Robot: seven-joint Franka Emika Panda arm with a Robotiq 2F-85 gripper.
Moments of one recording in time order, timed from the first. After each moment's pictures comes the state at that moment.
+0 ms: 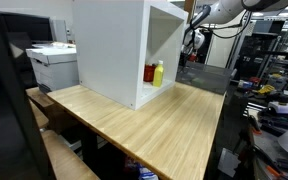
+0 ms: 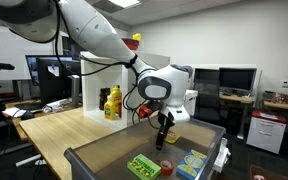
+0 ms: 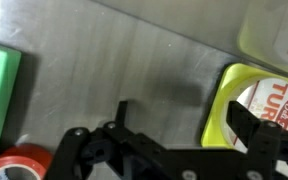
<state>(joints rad) -0.41 0.79 -0.22 -1.50 0.49 2.22 0.44</state>
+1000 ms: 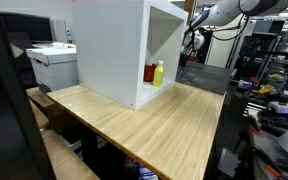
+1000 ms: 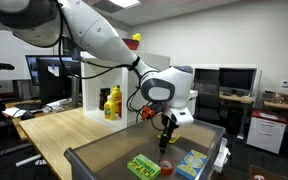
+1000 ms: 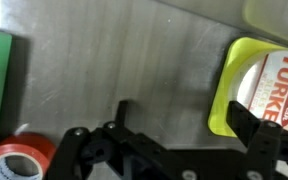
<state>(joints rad) -0.41 0.83 -0.24 -1.44 0.49 2.22 0.50</state>
